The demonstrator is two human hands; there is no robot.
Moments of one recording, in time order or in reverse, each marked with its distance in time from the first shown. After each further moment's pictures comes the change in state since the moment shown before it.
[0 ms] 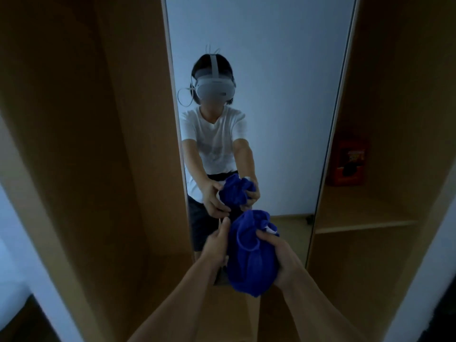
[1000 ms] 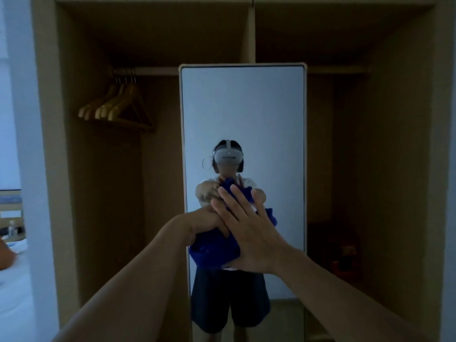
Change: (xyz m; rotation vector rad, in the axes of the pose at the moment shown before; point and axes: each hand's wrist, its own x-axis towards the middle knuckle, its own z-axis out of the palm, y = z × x) left_hand -0.147 0.316 0.006 0.540 -0.192 0.305; right_hand -0.131 -0.233 0.154 -1.929 -0.061 -1.654
